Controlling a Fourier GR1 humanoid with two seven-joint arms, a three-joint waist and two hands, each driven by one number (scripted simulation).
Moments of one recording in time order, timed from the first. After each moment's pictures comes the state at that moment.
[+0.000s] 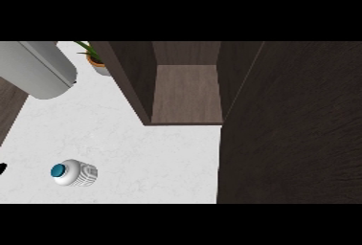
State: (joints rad) left arm 0.46 0.23 0.38 -2.14 0.55 -0.51 0.11; right arm 0.60 -0.06 0.30 -2.48 -0.06 0.08 0.12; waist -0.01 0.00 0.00
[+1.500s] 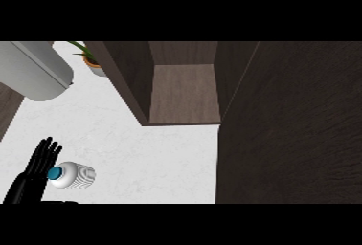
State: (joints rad) left arm 0.06 0.20 0.40 -1.10 -0.01 -0.47 -0.55; right arm 0.93 -0.14 0.32 -2.50 -0.05 0.18 -0.17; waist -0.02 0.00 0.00
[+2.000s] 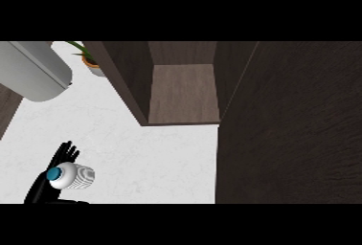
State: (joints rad) left arm -0.06 0.23 0.36 -0.74 -0.05 -0.51 -0.69; right arm 0.98 -0.15 0.34 -2.49 -0.05 0.18 -0.23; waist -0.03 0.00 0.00
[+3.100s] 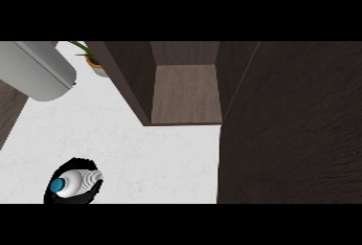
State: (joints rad) left arm -0.17 0.20 0.35 -0.51 0.02 -0.46 -0.83; right arm 1.04 -0.18 0.34 -2.48 -0.04 0.20 -0.31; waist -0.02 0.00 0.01
